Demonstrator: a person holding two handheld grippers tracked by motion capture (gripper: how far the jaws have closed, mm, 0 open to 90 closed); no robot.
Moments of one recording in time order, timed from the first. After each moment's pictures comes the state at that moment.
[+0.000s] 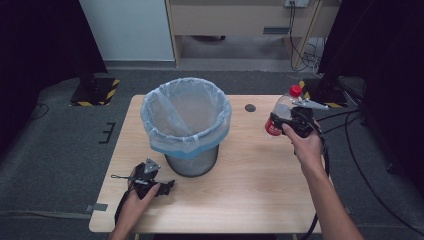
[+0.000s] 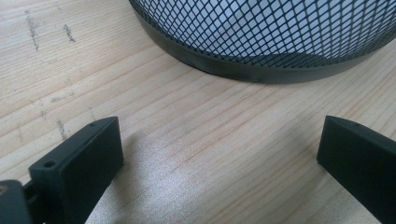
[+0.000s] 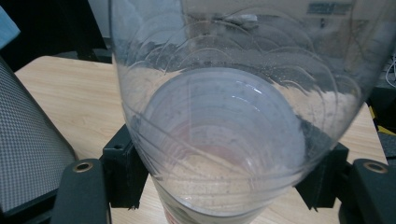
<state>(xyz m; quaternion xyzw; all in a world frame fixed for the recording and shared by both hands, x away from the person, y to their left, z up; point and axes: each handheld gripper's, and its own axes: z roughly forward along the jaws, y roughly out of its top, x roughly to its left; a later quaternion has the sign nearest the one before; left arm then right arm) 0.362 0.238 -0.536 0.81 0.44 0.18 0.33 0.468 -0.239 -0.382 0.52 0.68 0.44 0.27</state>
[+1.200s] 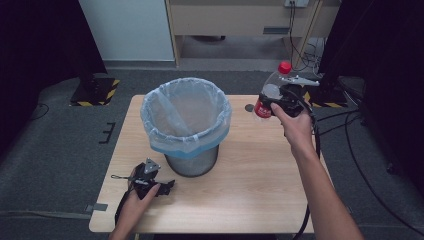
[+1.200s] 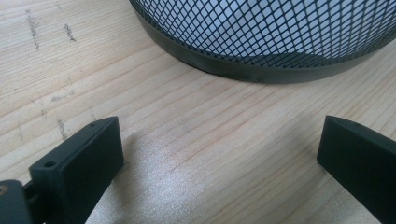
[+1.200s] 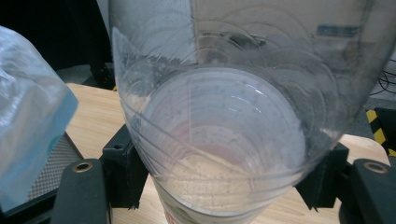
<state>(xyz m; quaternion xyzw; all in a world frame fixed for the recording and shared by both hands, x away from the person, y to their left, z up) 0.361 0.238 -0.536 0.81 0.45 0.18 0.33 0.489 -0.198 -0.321 0.51 0.68 0.45 0.27</state>
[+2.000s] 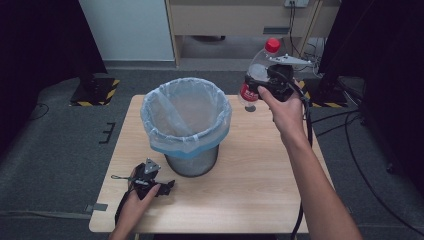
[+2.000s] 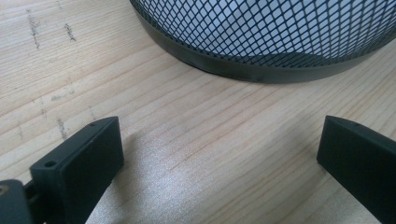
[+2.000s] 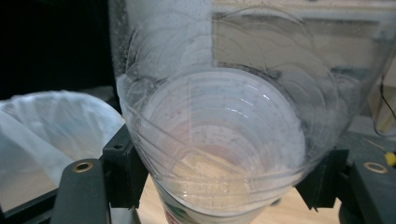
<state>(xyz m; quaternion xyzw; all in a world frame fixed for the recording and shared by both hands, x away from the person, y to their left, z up) 0.361 0.237 -0.536 0.81 0.45 0.18 0.33 0.482 -0.152 -0.257 0.46 0.68 0.49 0.29</state>
